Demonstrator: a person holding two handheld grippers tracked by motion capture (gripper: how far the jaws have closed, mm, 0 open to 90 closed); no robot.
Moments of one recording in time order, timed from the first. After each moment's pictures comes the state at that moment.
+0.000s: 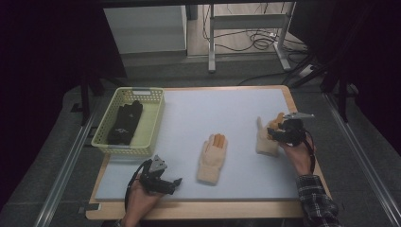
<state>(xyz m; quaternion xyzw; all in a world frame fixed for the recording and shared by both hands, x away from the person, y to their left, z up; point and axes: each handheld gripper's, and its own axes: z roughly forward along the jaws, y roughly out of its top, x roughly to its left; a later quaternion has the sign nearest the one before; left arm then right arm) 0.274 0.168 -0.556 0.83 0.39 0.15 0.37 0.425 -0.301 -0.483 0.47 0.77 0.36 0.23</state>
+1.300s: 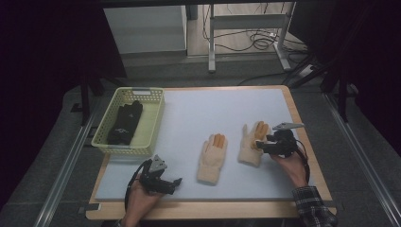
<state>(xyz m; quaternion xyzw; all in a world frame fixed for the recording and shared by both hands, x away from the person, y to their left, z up) 0.274 0.168 -0.557 0.83 0.39 0.15 0.37 0.397 -0.272 -0.497 0.42 0.81 0.38 0.16</state>
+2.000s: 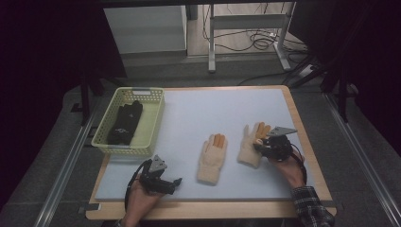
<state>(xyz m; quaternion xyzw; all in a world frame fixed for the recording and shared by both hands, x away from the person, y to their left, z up) 0.274 0.168 -0.557 0.83 0.39 0.15 0.37 0.389 -0.264 -0.511 0.37 0.84 0.36 0.18</state>
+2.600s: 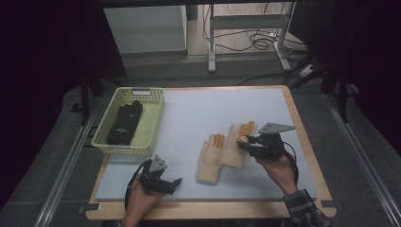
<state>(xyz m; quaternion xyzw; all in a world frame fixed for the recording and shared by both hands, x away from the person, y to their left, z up) 0.274 0.168 -0.557 0.83 0.39 0.15 0.37 0.349 -0.209 -0.447 0.33 0.82 0.46 0.13</state>
